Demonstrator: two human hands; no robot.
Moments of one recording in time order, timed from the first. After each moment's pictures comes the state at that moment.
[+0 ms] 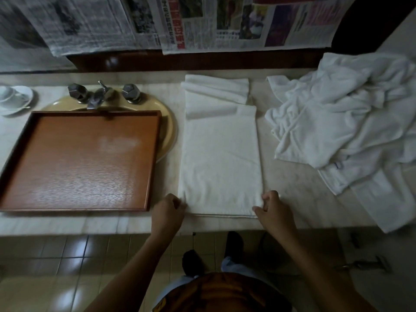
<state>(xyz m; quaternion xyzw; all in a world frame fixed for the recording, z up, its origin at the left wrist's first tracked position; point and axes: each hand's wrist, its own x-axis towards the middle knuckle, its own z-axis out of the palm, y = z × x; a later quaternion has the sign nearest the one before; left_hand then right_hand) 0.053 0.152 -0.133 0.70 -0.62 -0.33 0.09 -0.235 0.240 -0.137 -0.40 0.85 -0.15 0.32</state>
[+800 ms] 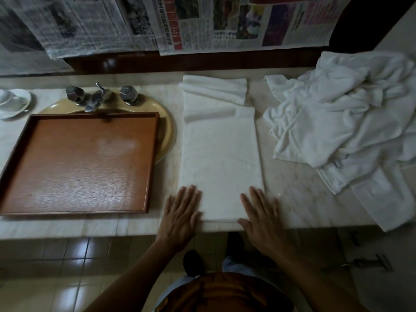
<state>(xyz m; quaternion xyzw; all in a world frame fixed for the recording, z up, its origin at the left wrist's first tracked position) 0.059 0.171 -0.182 0.46 -0.87 -0.18 0.02 -0.222 0.268 -0.178 -0.67 0.72 0.02 0.15</state>
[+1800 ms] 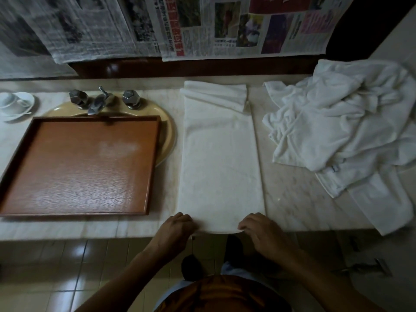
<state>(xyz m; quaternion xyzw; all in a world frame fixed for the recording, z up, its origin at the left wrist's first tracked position) 0.082 0.173 -0.170 0.36 -0.90 -0.24 0.03 -0.229 0.274 -0.151 -0.70 0.64 -0.12 0.28</state>
